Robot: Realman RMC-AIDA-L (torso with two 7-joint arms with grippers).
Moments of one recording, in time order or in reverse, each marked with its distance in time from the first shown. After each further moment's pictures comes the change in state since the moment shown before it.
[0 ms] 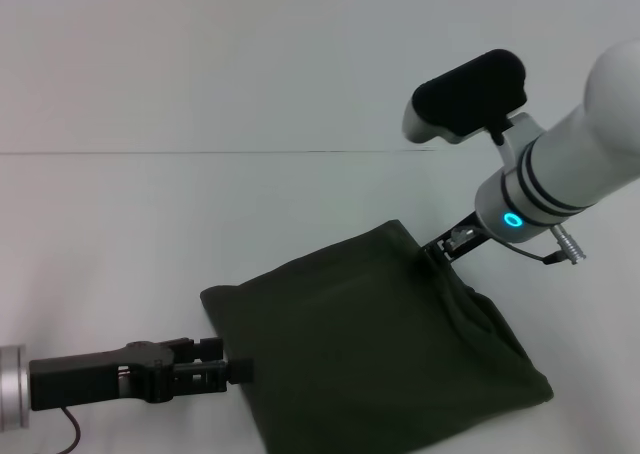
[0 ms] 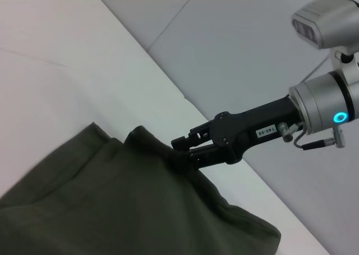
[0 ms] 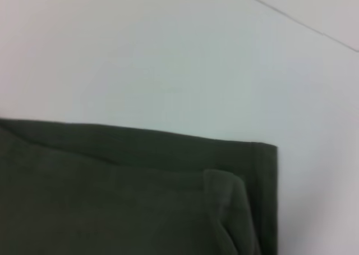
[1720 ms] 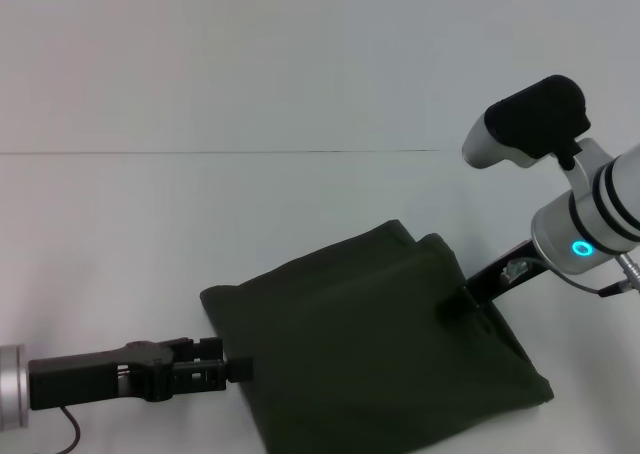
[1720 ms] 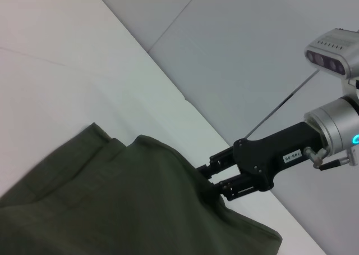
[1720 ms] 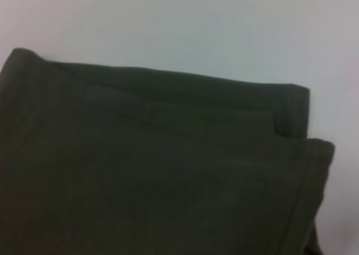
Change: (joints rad) left arm 0.000 0.000 -0.004 -0.002 0.000 0.002 -0.008; right arm -0.129 -0.002 0.191 -0.104 0.106 -0.168 -0.300
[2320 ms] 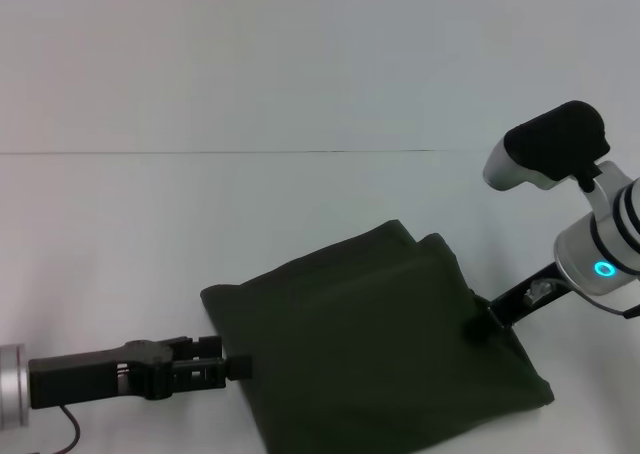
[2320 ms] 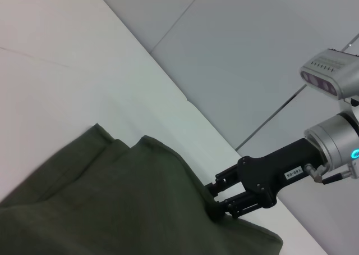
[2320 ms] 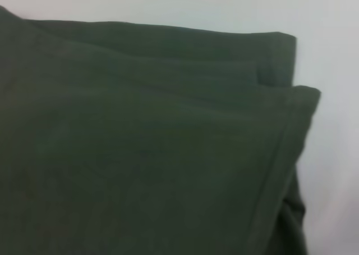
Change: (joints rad) left arm 0.000 0.000 -0.002 -0.002 -0.001 -0.008 0.000; right arm -0.030 -0.011 -0.009 0.025 -0.014 -0.011 0.008
